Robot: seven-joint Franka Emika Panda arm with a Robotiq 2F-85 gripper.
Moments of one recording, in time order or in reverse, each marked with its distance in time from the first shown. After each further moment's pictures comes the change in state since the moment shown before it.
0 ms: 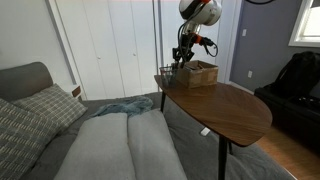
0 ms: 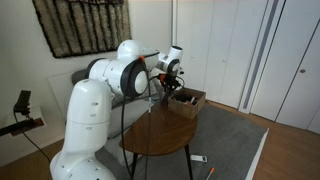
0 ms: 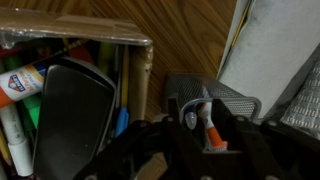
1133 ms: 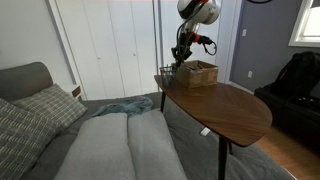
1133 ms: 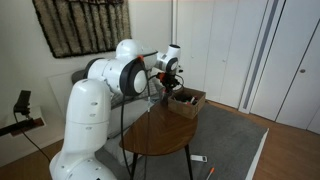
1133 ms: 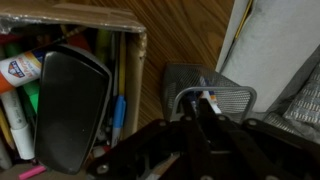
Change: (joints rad) arm 0.015 -0.010 0.001 0.000 -0.031 0.033 0.028
